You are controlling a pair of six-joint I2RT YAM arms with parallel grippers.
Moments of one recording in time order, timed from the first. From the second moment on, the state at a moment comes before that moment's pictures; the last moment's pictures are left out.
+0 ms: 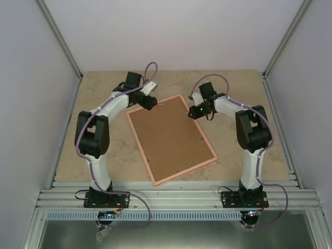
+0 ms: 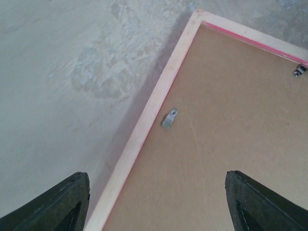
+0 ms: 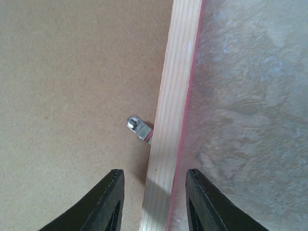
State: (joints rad) left arm -0.28 1.89 1.43 -0.41 0.26 0.34; right arm 0.36 2.06 1.44 -0.49 -0.28 -0.09
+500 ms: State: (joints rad) left arm -0.27 2.27 1.81 -0.61 0.42 0.43; right arm 0.34 2.05 1.40 -0.49 -0.29 -0.12
